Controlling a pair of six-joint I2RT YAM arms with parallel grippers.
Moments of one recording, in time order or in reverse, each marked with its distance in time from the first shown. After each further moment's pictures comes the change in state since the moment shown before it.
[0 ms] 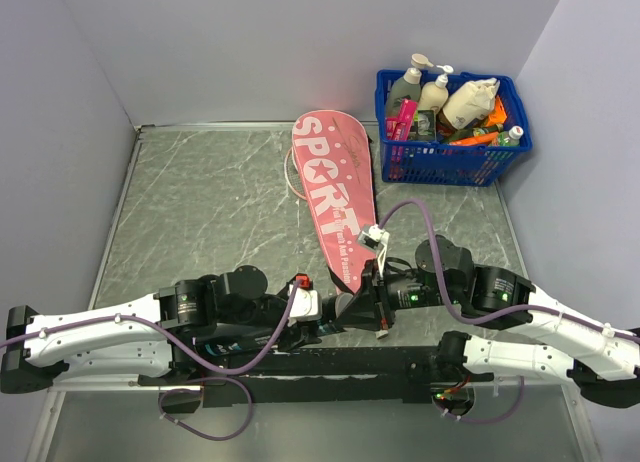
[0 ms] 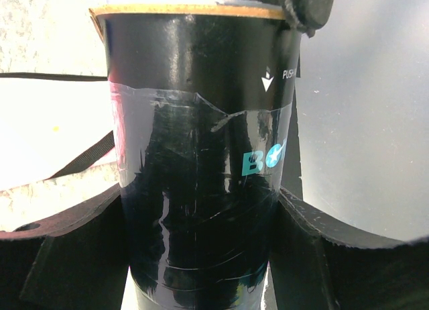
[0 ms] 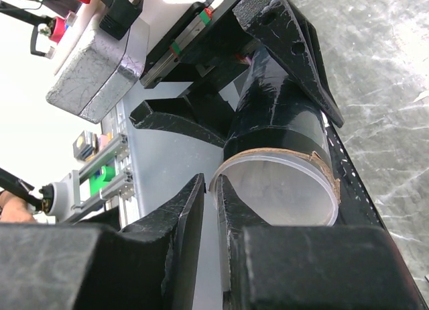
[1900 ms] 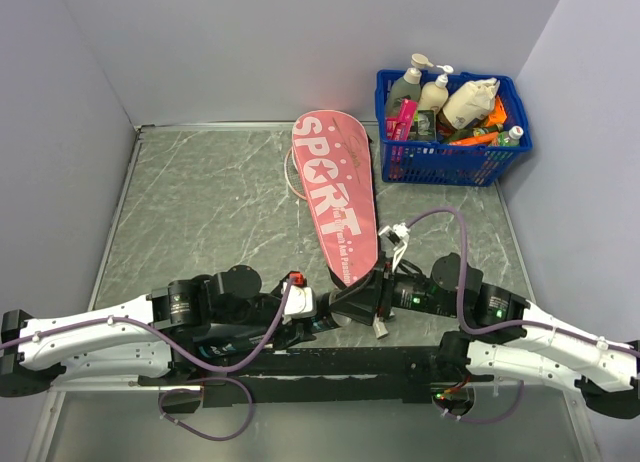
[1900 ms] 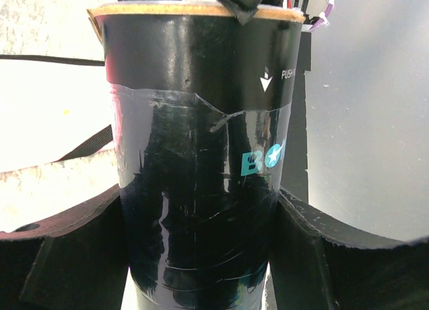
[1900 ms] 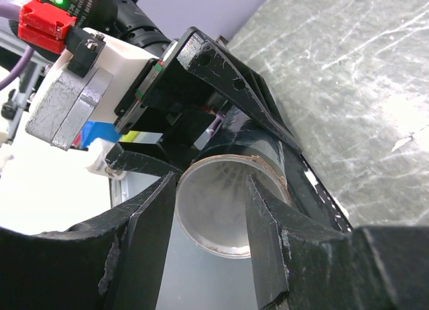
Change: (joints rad) left arm 0.006 -0.042 -0.002 -0.048 -0.024 -0.010; right arm -0.011 -0.142 -0.254 0.309 0.199 0.126
